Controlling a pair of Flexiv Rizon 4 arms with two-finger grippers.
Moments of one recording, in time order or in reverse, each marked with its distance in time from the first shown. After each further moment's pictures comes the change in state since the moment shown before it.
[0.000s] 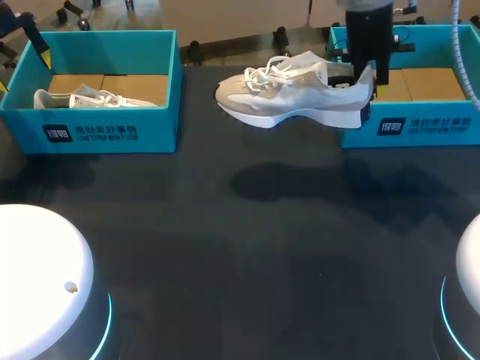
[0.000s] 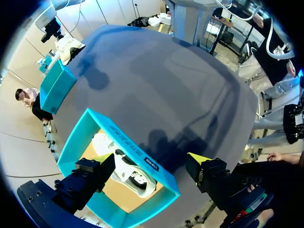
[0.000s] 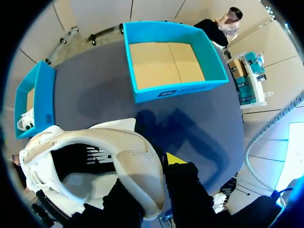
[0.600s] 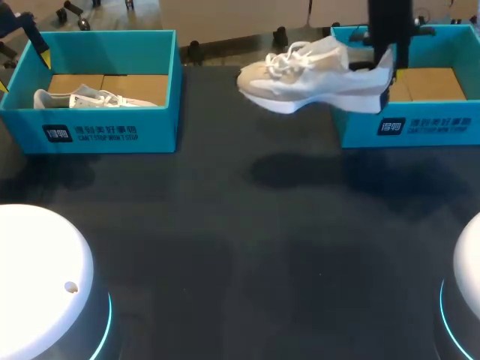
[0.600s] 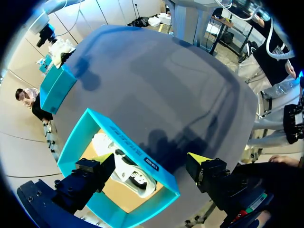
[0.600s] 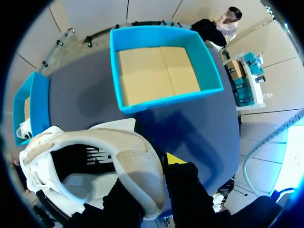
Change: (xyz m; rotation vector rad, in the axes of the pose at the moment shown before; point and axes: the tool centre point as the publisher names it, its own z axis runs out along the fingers) left arm 0.000 0.000 0.000 0.000 0.000 0.000; right arm -0.028 0.035 0.002 0.011 -0.016 0.002
